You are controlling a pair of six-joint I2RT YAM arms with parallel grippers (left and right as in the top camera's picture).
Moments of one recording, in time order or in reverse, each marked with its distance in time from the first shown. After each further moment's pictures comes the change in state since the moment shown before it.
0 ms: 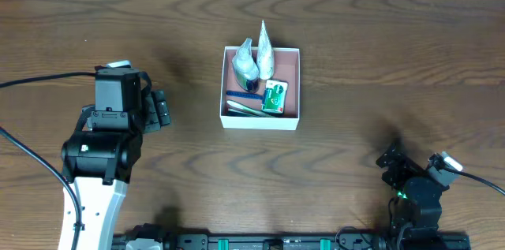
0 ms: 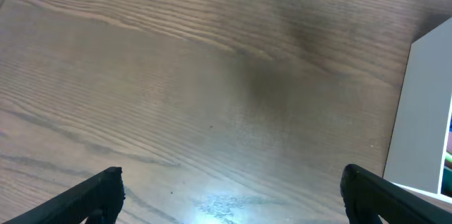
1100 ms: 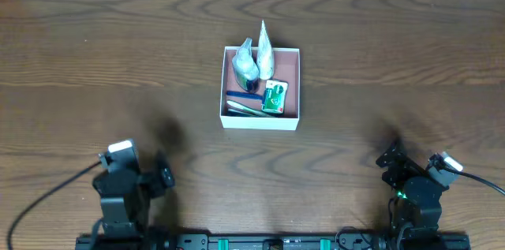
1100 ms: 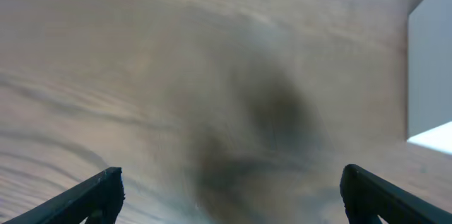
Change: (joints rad) left arm 0.078 -0.819 -0.661 0.108 0.097 0.035; right arm 0.000 -0.001 -0.001 0.000 0.001 0.007
